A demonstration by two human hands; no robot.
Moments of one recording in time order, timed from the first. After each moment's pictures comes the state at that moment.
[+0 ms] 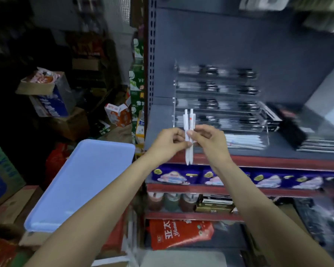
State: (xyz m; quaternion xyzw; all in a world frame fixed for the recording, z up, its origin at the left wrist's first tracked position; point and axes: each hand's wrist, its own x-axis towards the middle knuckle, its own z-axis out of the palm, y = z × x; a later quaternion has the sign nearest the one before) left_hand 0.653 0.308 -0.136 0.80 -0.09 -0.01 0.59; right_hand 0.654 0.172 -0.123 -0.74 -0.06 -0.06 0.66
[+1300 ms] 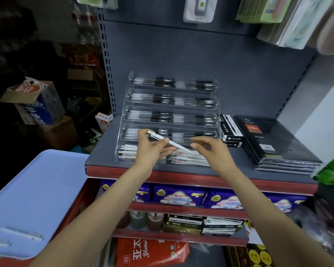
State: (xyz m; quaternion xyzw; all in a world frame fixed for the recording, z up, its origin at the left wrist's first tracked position) left_hand 0.710 0.160 -0.136 0.58 0.09 0.07 0.81; right_hand 0.737 -0.023 -0.132 -0.88 -0.17 -0.06 0.43
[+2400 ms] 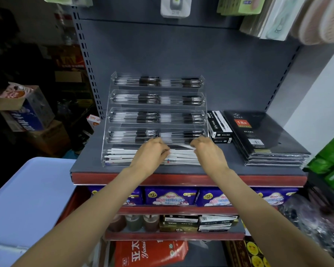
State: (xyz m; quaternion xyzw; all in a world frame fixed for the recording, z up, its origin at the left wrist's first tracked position) left_hand 0.739 0.148 -0.157 0.97 -0.13 0.09 0.21; right_hand 0.759 -0.040 -0.157 -0.98 -0.14 -0.12 0.06
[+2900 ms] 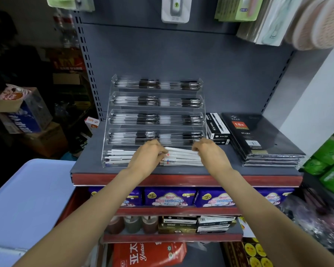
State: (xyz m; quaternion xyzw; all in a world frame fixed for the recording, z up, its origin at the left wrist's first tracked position) left_hand 0.734 0.155 -0.157 0.96 -0.12 0.08 0.23; right_hand 0.753 -0.049 -0.147 -0.98 -0.15 -0.09 0.08
